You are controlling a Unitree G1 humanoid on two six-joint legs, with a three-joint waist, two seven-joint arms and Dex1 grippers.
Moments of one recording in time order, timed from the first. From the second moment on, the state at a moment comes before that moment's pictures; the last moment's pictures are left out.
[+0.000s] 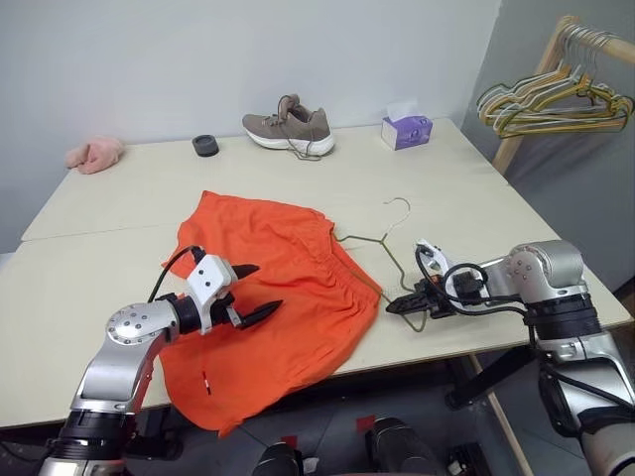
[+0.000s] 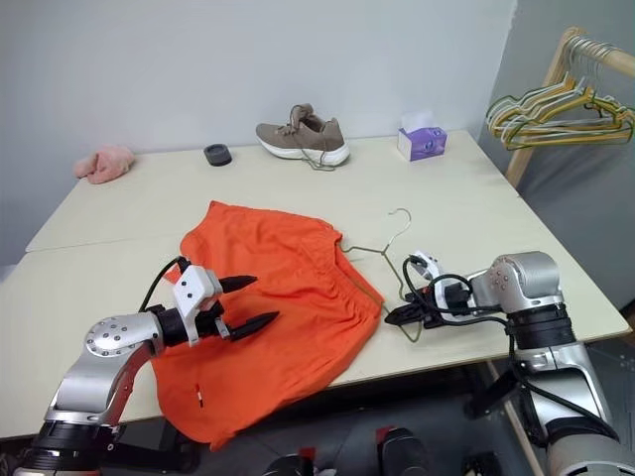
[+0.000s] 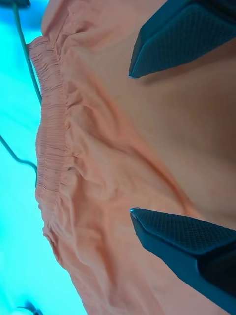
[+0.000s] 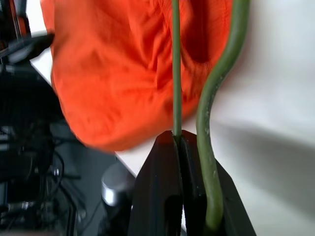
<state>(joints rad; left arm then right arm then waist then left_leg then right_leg) -0.13 0.66 0.06 -0.05 -0.28 0.19 -0.92 -0.74 -0.47 0.05 0.20 0.65 1.61 0.70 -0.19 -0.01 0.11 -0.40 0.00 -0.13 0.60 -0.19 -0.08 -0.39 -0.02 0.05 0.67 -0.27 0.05</state>
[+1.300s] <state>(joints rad) -0.21 0.64 0.09 -0.01 -0.31 0.23 -0.90 -0.79 -0.37 0.42 0.24 0.30 0.82 0.87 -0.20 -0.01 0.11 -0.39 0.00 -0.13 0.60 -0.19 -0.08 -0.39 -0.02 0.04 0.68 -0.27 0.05</state>
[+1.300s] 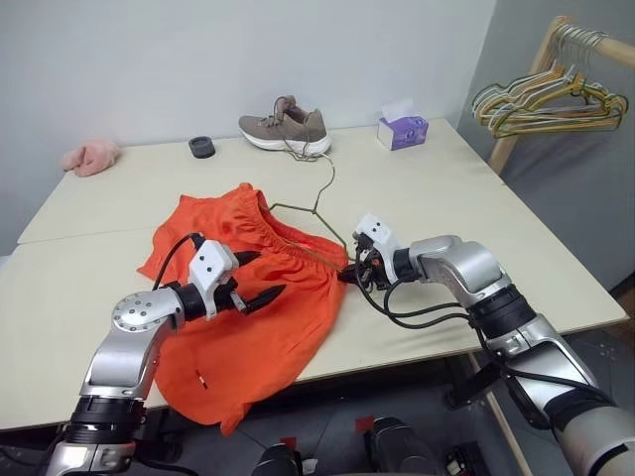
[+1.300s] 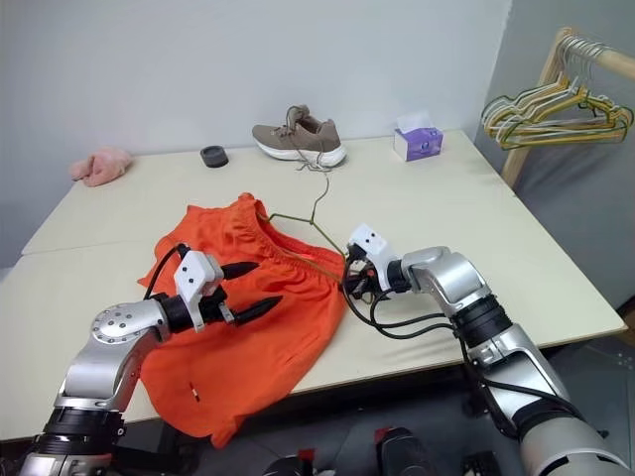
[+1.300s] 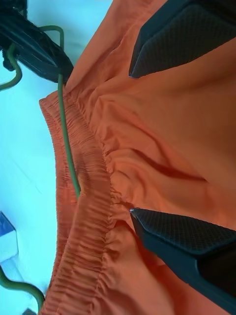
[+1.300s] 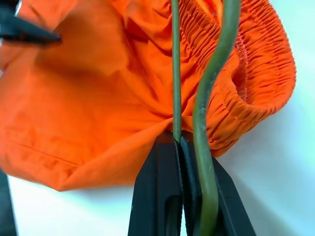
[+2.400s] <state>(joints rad) -0.37 0.86 0.25 0.17 -0.35 0.23 -0.98 -0.85 -0.38 0.48 0.30 0.12 0.67 0.96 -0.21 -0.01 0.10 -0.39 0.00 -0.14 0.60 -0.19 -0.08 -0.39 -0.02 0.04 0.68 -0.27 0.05</state>
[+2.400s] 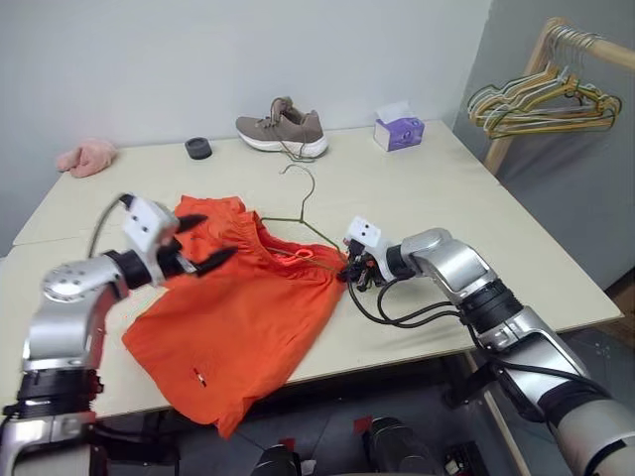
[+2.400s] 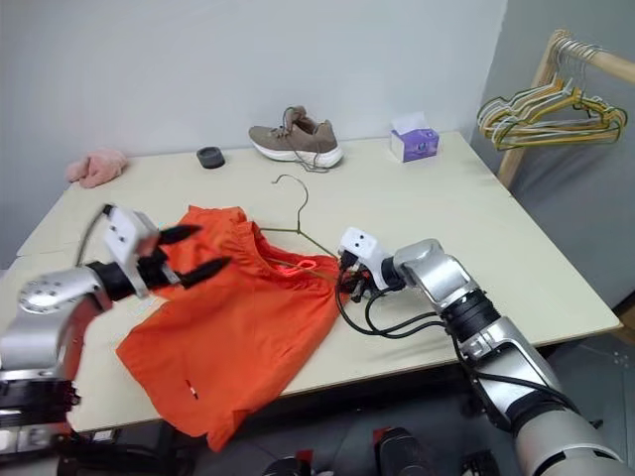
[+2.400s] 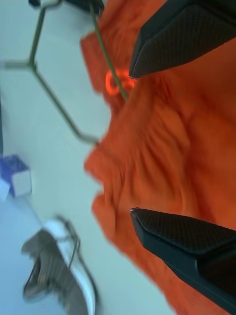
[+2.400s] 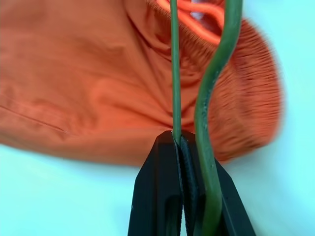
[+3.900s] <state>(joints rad) -0.54 0.89 -0.05 0.39 -0.17 0.04 -1.31 -0.77 -0.45 0.53 0.03 -0.02 0.54 1.01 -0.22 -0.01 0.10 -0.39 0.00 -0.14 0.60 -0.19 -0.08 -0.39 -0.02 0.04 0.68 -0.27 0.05</state>
